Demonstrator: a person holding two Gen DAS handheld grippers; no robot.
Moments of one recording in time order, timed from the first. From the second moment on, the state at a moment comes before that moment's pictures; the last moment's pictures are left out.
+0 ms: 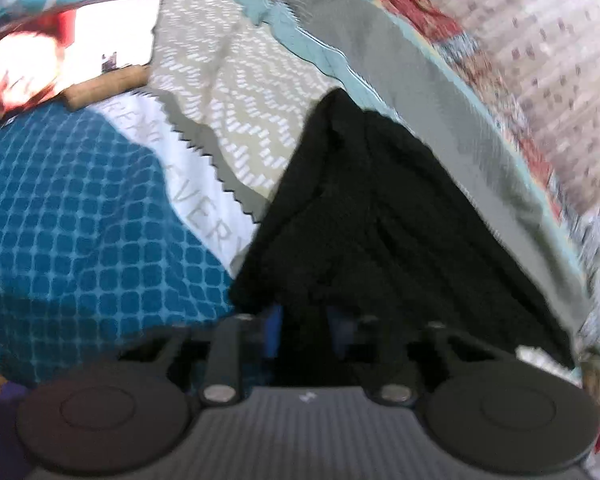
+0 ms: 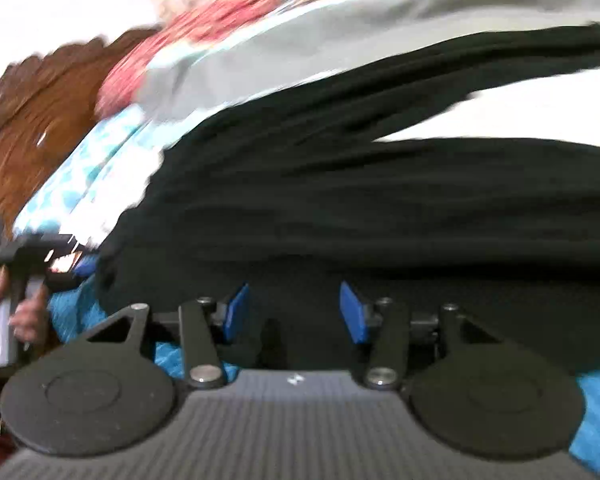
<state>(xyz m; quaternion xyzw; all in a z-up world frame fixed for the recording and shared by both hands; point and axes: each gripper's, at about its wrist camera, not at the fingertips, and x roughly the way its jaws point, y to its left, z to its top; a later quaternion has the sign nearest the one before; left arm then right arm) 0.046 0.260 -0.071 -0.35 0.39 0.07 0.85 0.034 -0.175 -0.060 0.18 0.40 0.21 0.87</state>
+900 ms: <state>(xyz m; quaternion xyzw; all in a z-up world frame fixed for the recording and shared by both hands) 0.026 0.258 -0.034 -0.33 0.40 0.15 0.84 -0.081 -0.459 -0.114 0.50 0.23 -0.21 0.81</state>
